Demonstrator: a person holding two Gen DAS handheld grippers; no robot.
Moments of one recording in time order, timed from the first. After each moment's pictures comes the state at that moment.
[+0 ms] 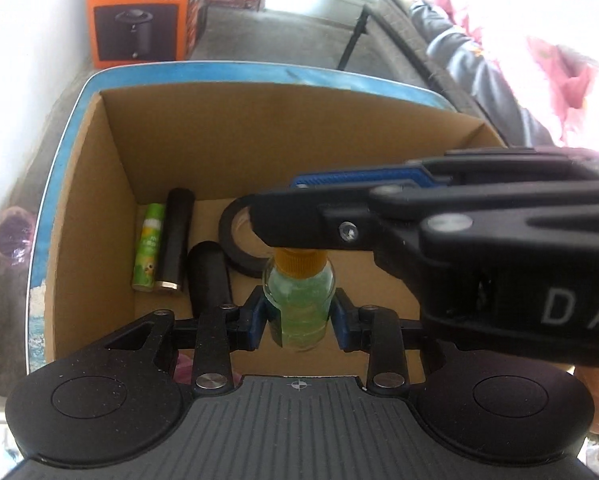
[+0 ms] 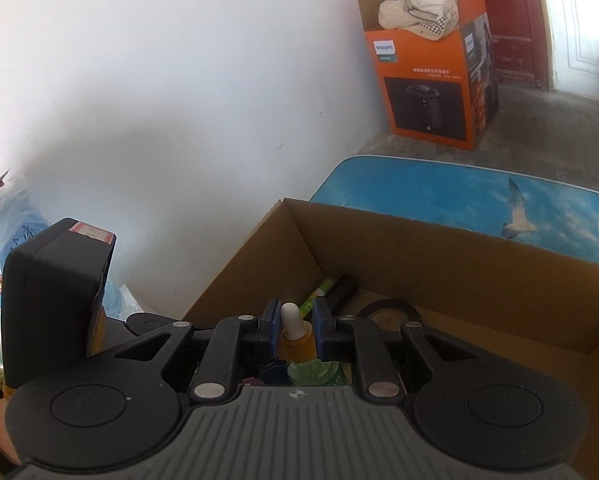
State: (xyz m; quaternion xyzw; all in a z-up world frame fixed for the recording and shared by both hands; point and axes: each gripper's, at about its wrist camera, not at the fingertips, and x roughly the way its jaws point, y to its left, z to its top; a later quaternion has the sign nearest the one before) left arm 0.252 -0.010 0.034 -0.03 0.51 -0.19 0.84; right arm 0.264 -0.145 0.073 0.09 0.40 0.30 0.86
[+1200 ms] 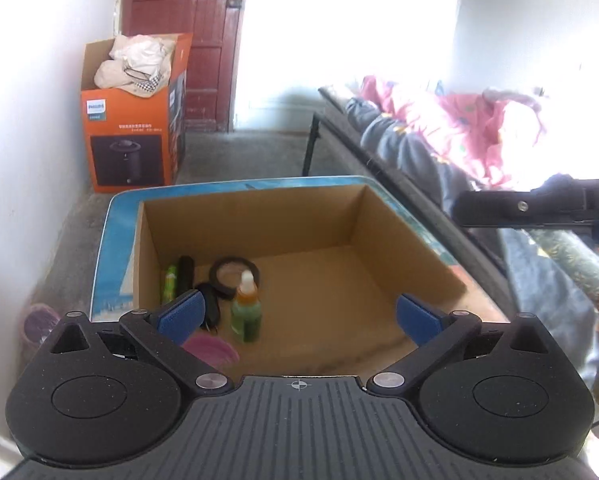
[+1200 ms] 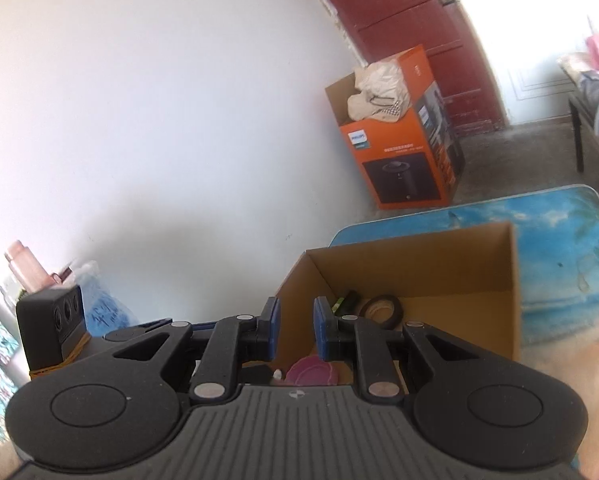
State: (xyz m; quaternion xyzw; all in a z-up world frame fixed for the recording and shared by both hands) left arm 0.090 0.013 0.116 0.00 0.32 -0.23 0.92; right arm 0.063 -0.264 0.139 0.22 0.27 0.26 0.90
